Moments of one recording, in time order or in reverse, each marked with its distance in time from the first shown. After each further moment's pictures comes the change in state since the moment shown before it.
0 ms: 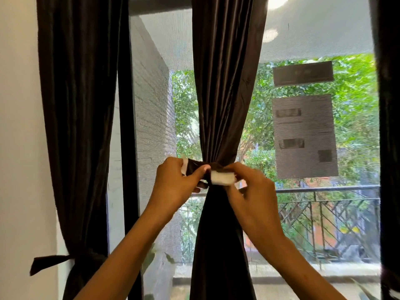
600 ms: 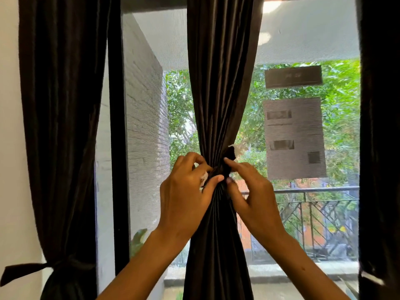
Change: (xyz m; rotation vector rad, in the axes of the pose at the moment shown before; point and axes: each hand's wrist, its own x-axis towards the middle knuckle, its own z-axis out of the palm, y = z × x) left_hand -0.017 -0.006 0.035 0.510 0.287 0.621; right_hand 0.006 0.032 -0.013 0.082 -0.028 -0.174
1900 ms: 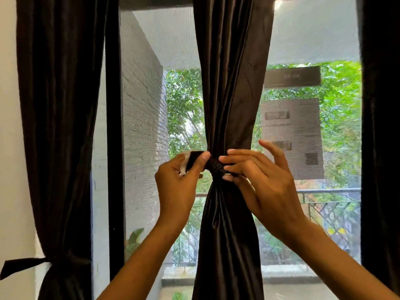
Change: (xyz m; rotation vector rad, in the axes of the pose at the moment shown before) left_hand 0.016 0.010 0.011 -0.767 0.142 -0.580; right_hand 0.022 -0.013 -0.042 -0.361 0.090 -0.581
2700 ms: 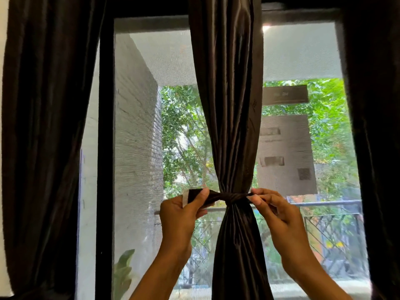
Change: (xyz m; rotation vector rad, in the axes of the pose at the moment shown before) left_hand -0.010 -0.025 0.018 -0.261 -0.023 -0.421; right_hand -0.049 0.021 0.001 0.723 0.071 1.089
